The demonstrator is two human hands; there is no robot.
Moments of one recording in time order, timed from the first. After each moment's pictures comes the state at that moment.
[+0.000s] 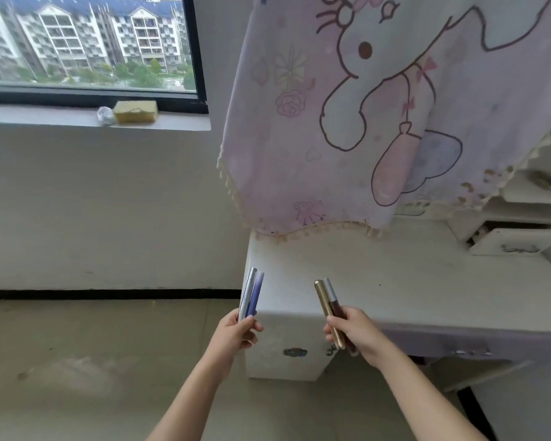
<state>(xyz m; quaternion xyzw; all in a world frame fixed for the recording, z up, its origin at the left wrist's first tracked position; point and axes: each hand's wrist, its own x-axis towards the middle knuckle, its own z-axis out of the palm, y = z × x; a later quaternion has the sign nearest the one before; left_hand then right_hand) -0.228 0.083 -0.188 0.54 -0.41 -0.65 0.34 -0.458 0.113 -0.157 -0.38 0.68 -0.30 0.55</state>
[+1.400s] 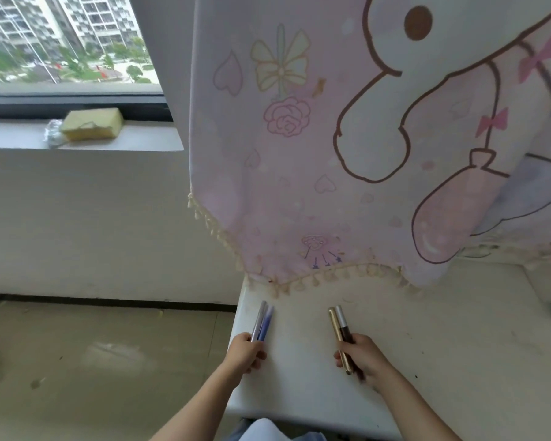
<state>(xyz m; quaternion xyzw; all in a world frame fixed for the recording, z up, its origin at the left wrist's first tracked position) -0.312 -0.112 -0.257 0.72 -0.39 -0.57 0.11 -0.542 -0.084 -0.256 -0.27 0.71 -0.26 0.59</state>
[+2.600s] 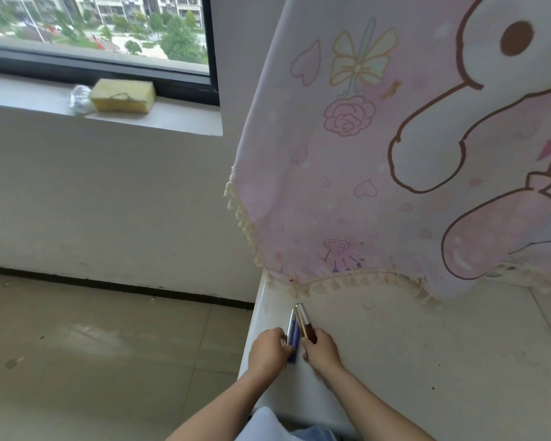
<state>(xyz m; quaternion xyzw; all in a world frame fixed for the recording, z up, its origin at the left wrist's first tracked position) -0.313 -0.116 -0.272 0.69 -0.60 -0.41 0.05 -0.424 -0.109 -0.275 -0.38 0.78 -0.16 0.46</state>
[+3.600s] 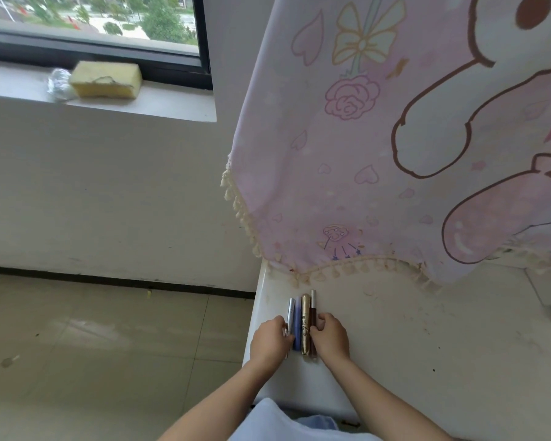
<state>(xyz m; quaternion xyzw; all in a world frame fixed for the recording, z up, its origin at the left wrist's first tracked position) -0.308 -0.118 -0.276 0.66 -0.63 -0.40 0.06 -0.429 -0.109 -0.276 -0.41 0.83 -0.14 0.36</state>
